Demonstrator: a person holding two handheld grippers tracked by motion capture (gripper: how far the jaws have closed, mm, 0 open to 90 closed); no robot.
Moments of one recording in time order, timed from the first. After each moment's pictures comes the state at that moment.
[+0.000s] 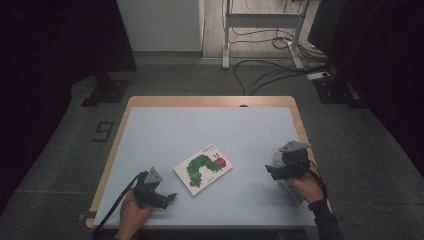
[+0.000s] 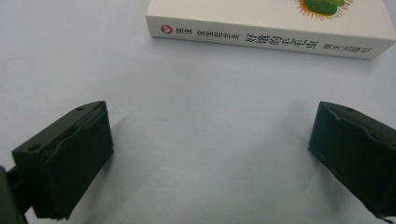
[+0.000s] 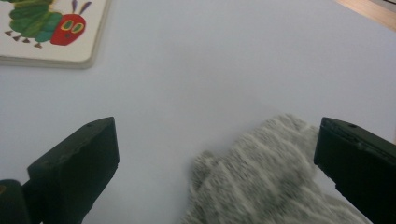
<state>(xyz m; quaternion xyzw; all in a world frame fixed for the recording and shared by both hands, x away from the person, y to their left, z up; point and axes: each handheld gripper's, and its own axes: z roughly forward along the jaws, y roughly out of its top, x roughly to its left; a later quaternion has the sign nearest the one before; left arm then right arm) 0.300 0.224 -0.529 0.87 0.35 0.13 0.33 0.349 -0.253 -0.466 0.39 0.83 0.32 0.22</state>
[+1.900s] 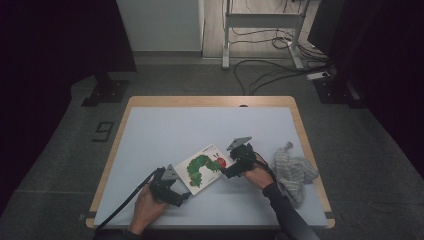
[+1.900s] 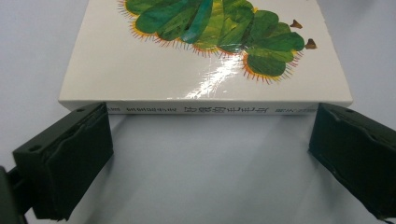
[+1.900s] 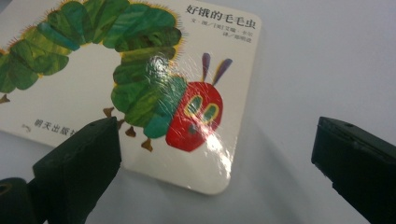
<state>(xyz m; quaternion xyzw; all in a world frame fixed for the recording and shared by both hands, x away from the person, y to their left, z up) 0.315 0.180 -0.529 0.89 0.30 0.11 0.33 0.399 -0.115 -0.507 0.29 0.89 0.34 0.11</state>
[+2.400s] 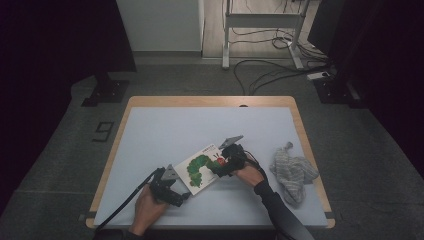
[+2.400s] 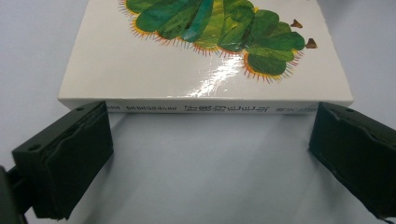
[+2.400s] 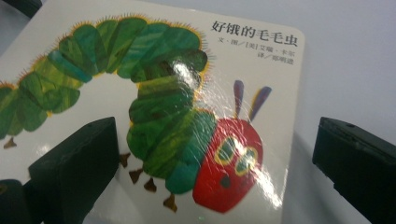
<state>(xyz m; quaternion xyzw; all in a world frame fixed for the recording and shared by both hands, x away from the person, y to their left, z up) 0.314 0.180 -0.529 0.89 0.30 0.11 0.33 0.411 -0.090 -0.521 0.30 0.88 0.36 0.07</state>
